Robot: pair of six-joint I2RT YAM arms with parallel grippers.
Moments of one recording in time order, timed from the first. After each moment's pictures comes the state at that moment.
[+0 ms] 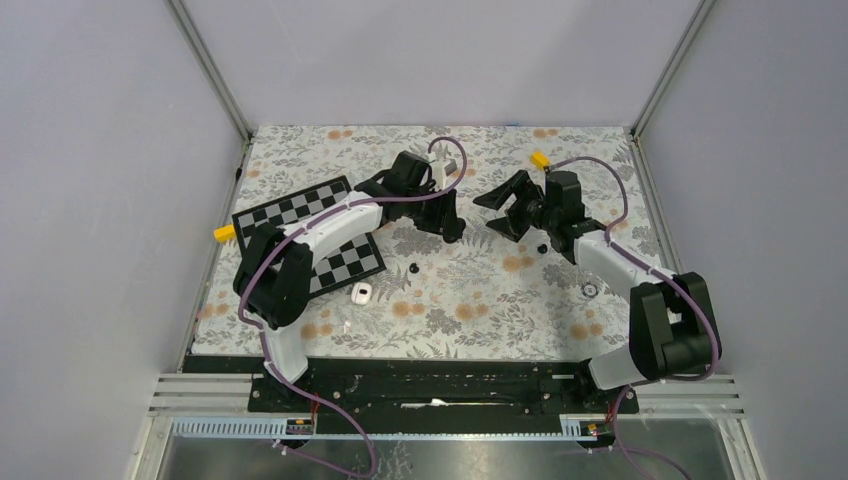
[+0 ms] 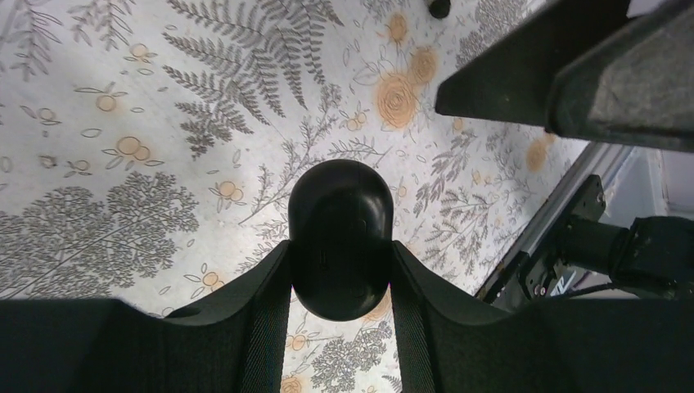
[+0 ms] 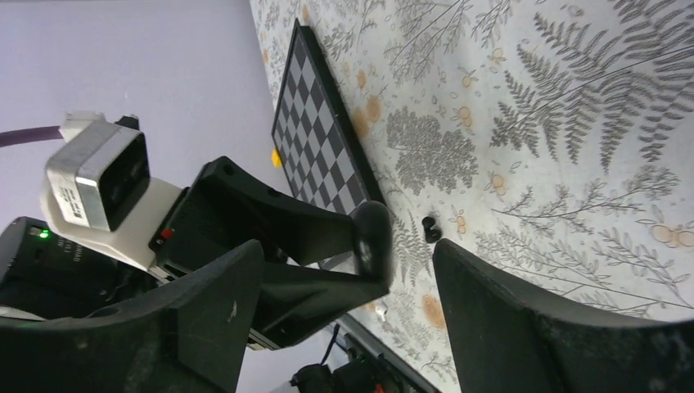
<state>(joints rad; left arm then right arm) -0.60 1.84 1.42 -0.38 0.47 -0.35 0.26 1.45 0.84 0.09 -0.46 1.13</state>
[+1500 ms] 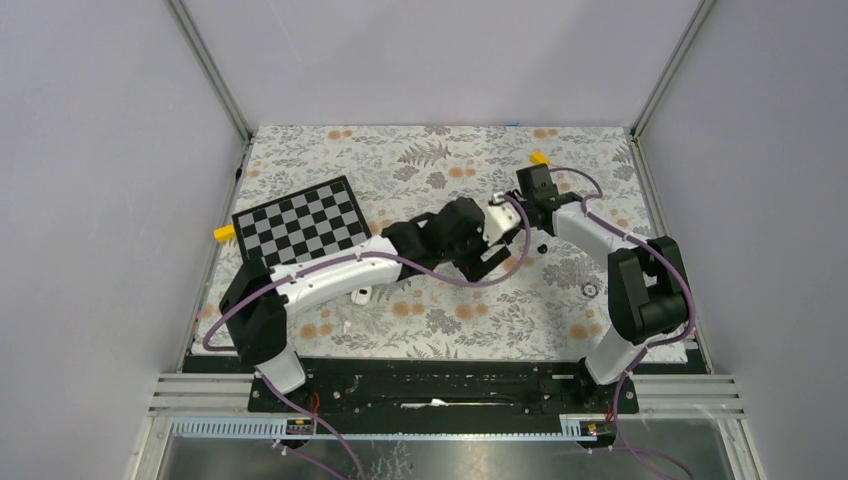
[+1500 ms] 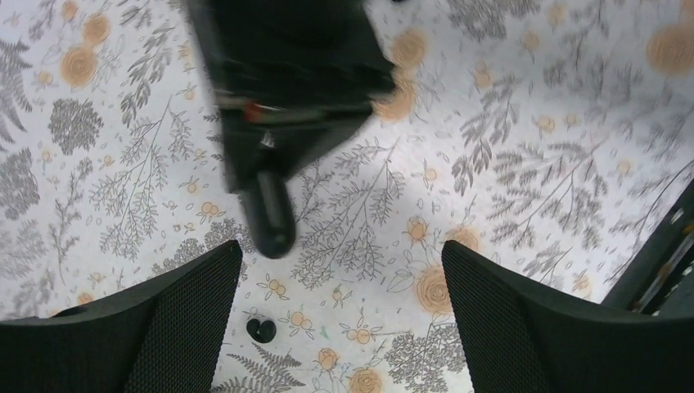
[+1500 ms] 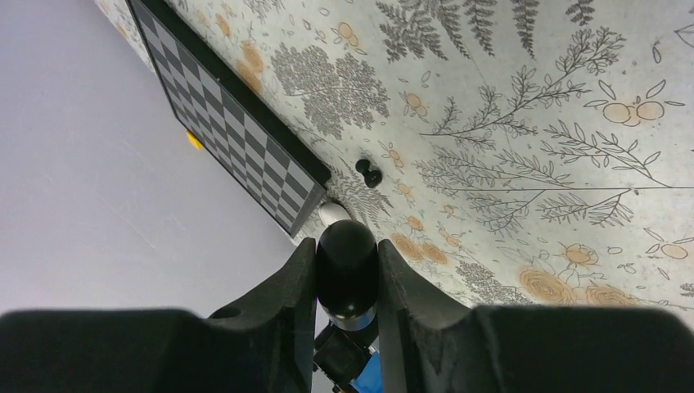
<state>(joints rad) -0.97 1.65 1.38 -0.40 -0.07 0.08 0.33 1.67 1.06 -0.34 -0.48 1.19</state>
